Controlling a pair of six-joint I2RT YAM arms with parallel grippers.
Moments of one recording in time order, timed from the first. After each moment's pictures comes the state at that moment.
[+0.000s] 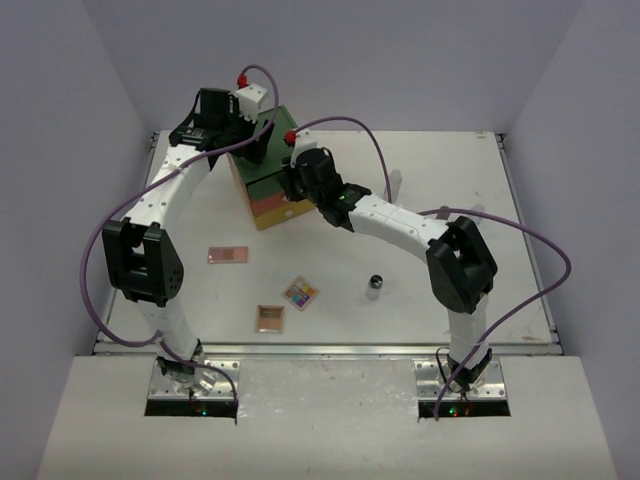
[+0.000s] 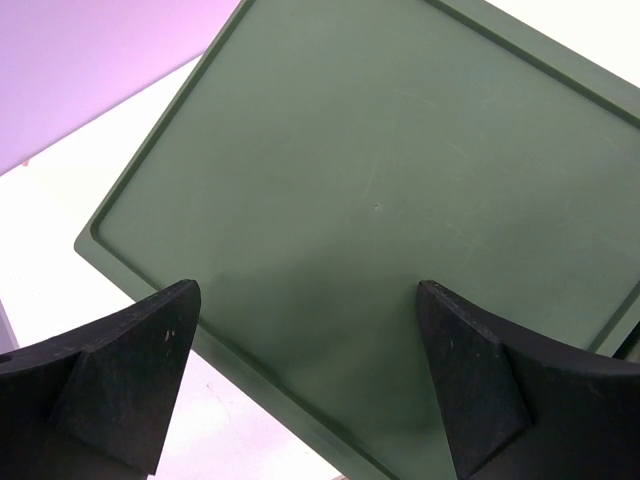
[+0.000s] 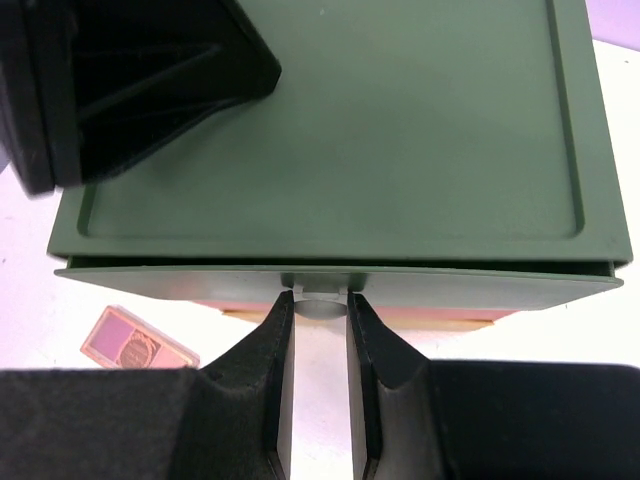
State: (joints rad) left arm -0.14 1.81 1.73 -0.54 0.14 0.28; right arm 0.77 1.95 1.51 0.06 0.19 0.22
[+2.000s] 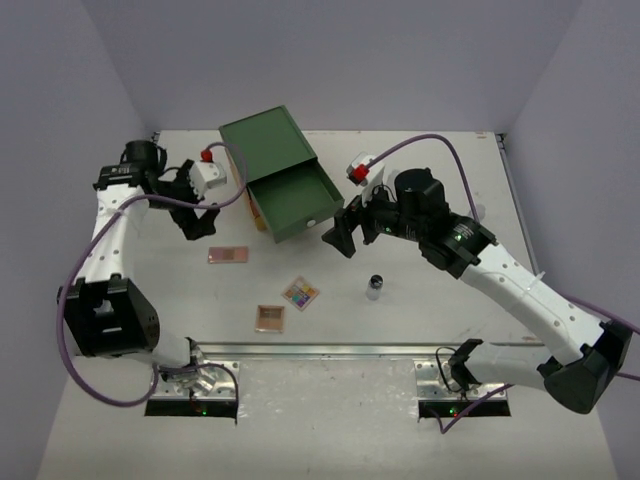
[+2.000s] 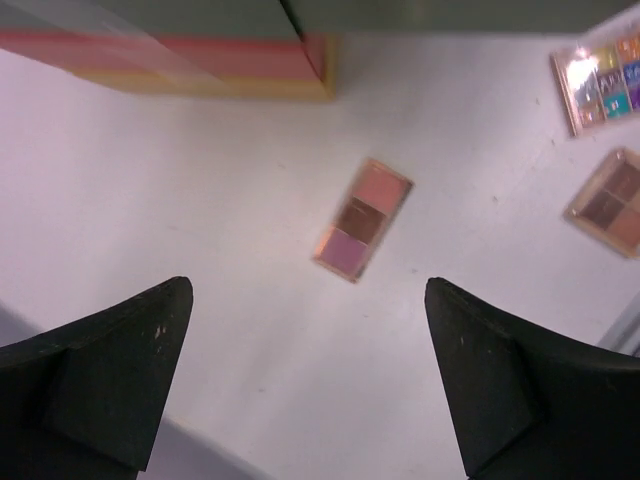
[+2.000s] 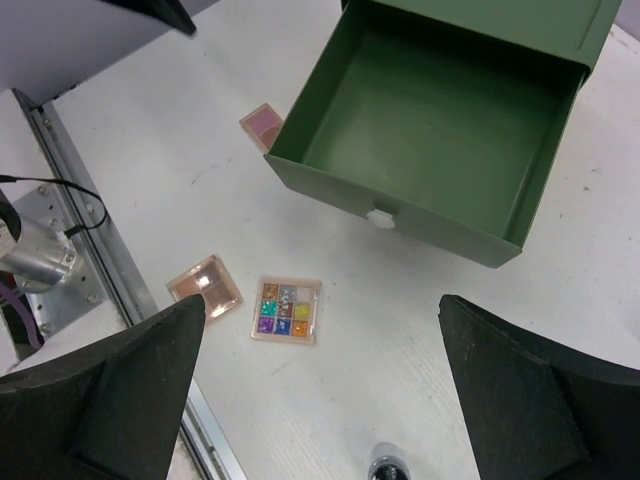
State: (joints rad) left arm 0.20 1.44 1.37 -1.11 0.63 1.10; right arm 0.71 1.18 1.13 -0.34 -0.25 -0.01
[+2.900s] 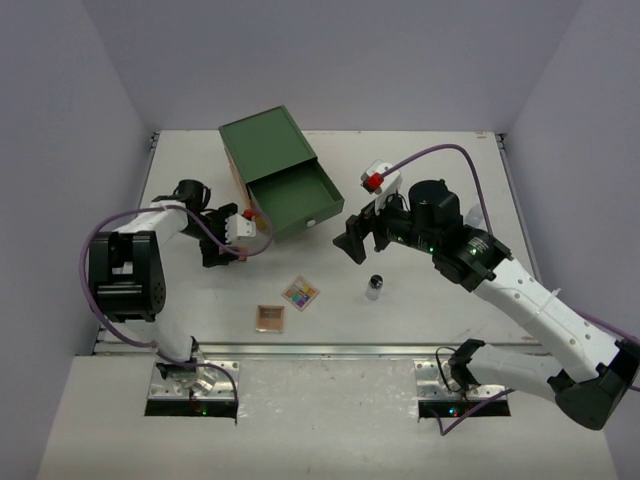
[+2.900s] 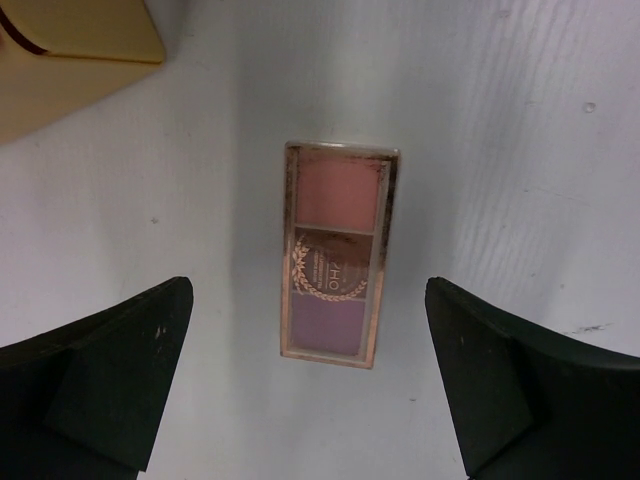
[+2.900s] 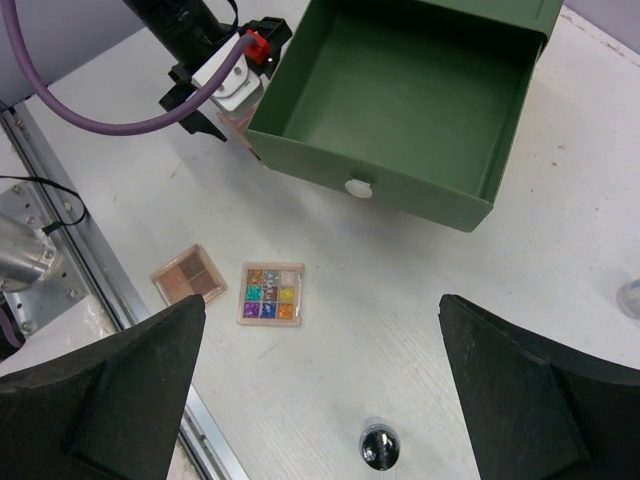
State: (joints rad) left arm 0.08 1.66 1.03 -0.73 0.50 1.49; right arm 0.71 1.07 1.06 -0.35 -0.19 0.00
